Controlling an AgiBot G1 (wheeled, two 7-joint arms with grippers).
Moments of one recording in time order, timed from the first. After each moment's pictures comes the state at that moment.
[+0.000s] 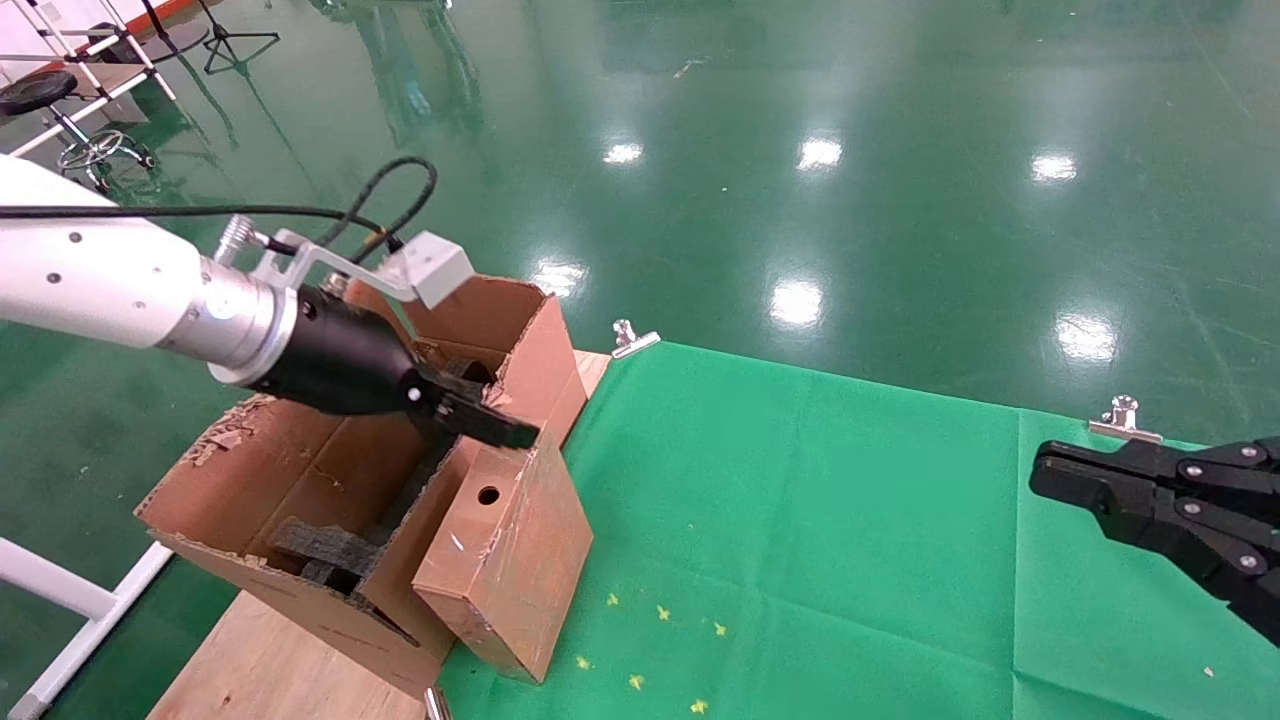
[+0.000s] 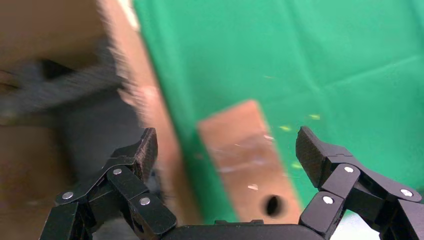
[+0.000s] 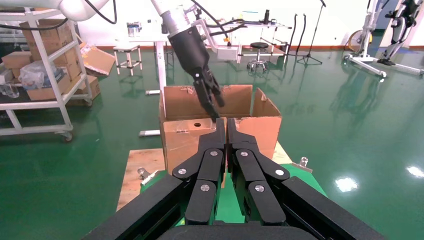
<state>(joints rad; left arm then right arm) -1.65 0.63 0.70 -1.33 1.77 1.56 -1.40 1.07 -0.57 -0.35 1.23 -0.66 -1.44 0.14</state>
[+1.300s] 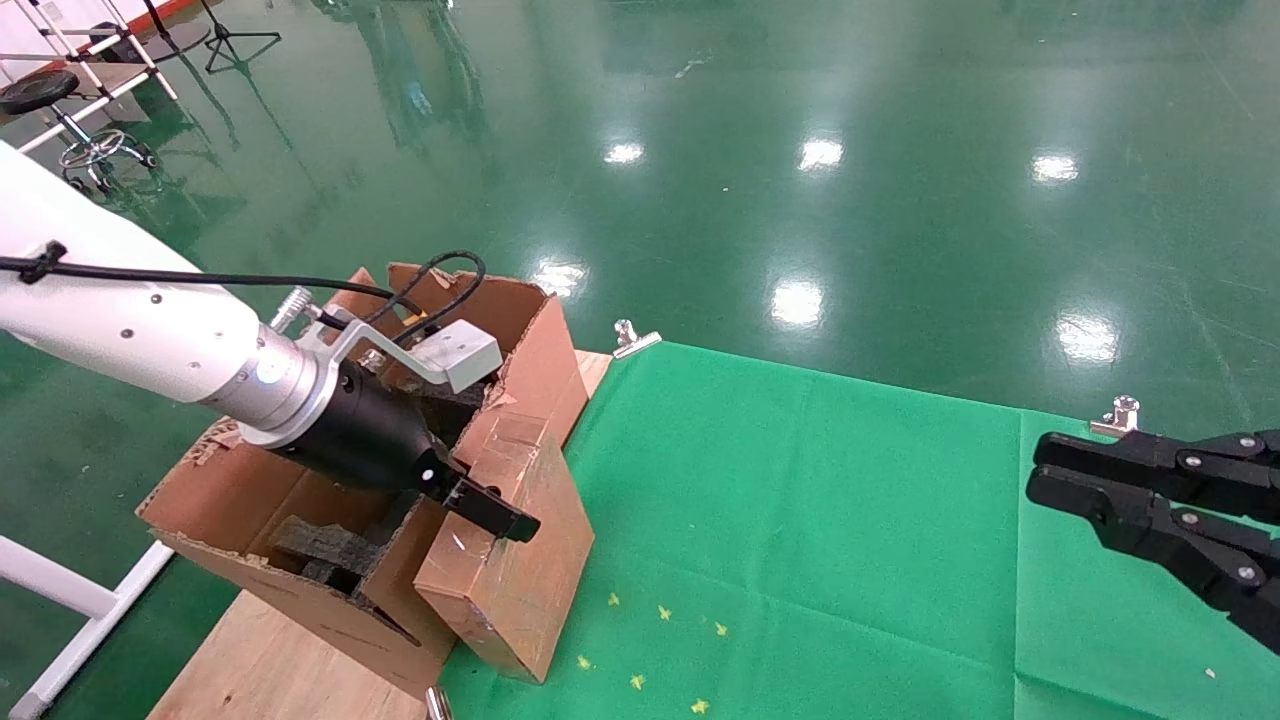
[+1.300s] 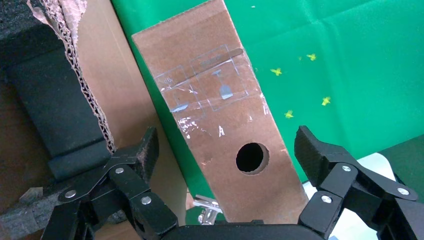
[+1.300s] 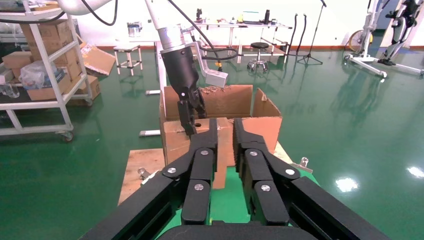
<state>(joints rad) -1.73 0.64 0.99 -1.33 1.70 1.56 -1.46 1.07 -0.57 -0.35 1.23 -0.66 -1.44 0.14</state>
